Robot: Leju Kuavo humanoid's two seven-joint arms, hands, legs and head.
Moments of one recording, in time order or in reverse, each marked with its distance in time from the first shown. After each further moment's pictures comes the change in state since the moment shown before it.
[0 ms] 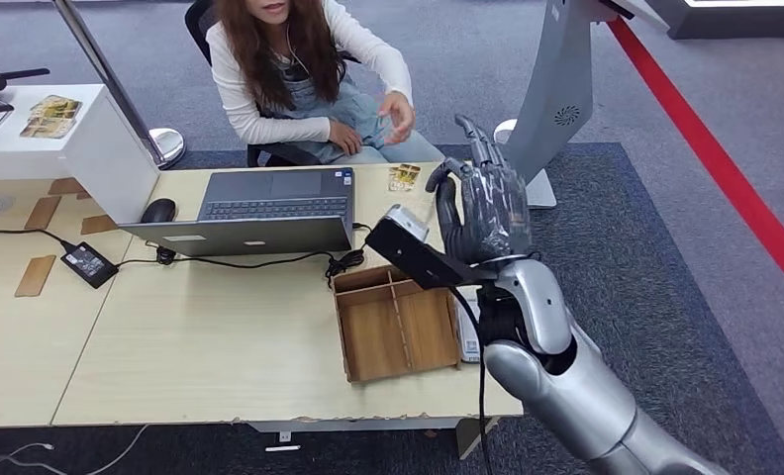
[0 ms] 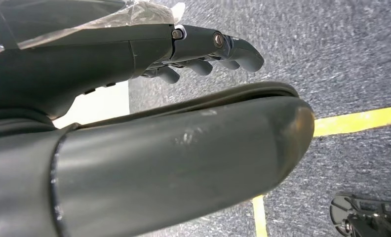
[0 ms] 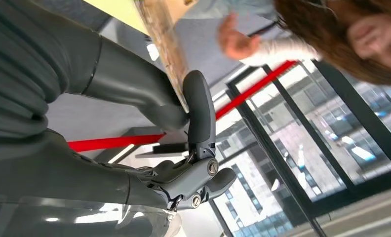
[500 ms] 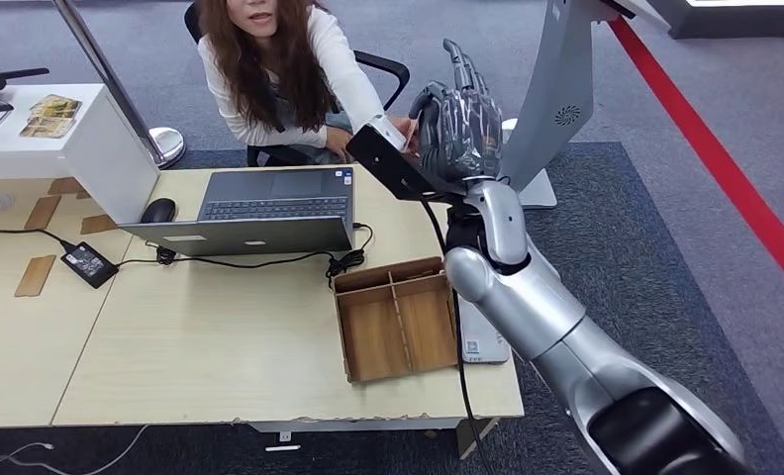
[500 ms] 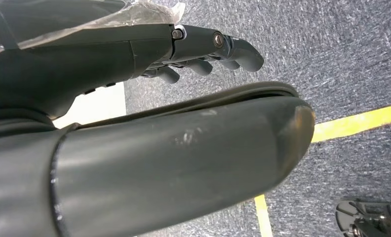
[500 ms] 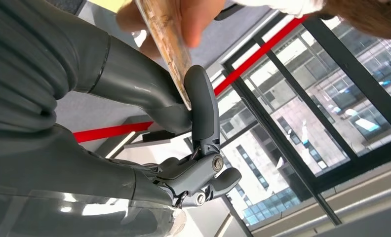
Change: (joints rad) left arm -0.008 0.000 -0.040 0.000 -0.057 -0.013 -0.001; right arm -0.295 0.167 0.002 0.533 -0.083 -0.245 -0.163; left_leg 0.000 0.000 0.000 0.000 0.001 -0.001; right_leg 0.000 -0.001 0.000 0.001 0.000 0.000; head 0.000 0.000
